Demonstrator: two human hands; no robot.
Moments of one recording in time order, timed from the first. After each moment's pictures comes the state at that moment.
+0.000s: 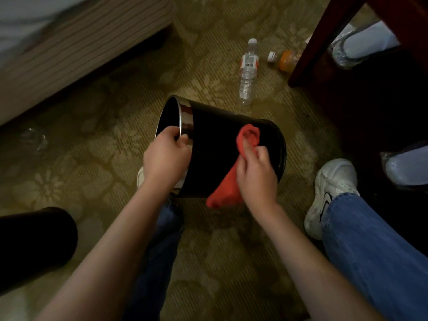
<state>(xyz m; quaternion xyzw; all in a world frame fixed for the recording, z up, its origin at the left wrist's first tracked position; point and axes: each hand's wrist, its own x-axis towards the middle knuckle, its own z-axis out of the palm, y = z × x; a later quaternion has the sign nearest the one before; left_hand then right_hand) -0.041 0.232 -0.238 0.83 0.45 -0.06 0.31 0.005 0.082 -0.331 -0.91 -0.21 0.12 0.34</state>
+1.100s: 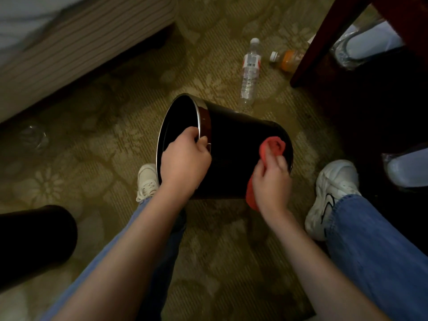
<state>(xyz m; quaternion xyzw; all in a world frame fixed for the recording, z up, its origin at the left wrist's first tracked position) -0.035 0.210 -0.238 0.84 0.42 -0.05 0.34 0.010 0.063 -0.334 -0.93 -0.10 0.14 0.32</state>
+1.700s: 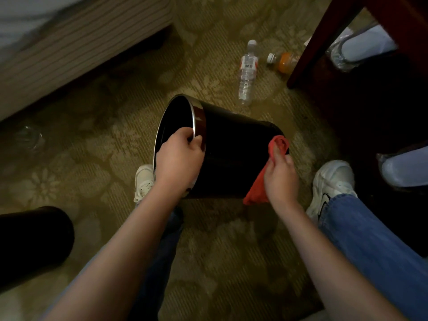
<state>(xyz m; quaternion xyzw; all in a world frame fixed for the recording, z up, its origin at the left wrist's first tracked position) -0.039 0.218 -0.240 0.83 0.42 -0.04 0.36 0.033 0.043 -0.358 -0.94 -0.09 0.18 0.28</state>
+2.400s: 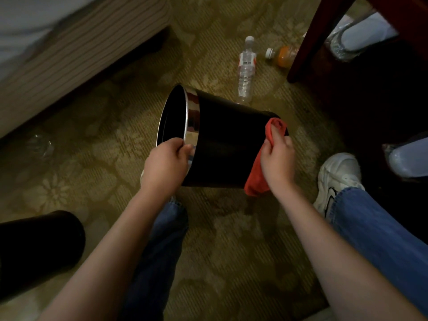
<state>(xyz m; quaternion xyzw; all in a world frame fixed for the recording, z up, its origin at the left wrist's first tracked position) -0.057 0.230 -0.241 0.86 0.39 -0.09 0.31 0.050 0.064 -0.348 -0.92 -0.08 0.16 0.35</state>
